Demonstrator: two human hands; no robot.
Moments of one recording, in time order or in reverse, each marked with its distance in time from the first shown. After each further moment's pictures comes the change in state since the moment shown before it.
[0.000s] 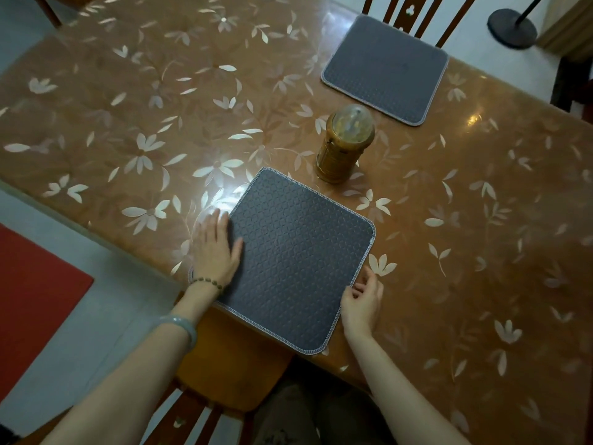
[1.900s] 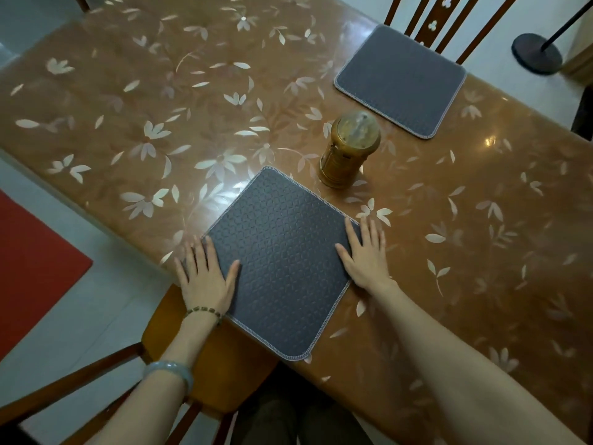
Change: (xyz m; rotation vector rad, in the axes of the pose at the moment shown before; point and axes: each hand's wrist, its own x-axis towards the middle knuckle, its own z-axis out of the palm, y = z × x) left_hand -0.065 0.011 0.026 0.148 -0.078 -0.316; right_hand 0.132 -0.020 -0.001 -0.980 -0.392 -0.682
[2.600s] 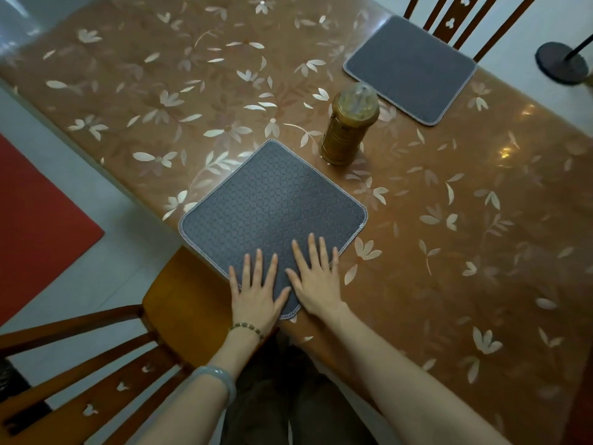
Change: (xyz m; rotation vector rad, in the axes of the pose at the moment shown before) left_hand -0.121 0.069 0.050 0.151 -0.028 0.211; right_hand -0.098 -0.061 0.051 -0.131 -0.029 -0.253
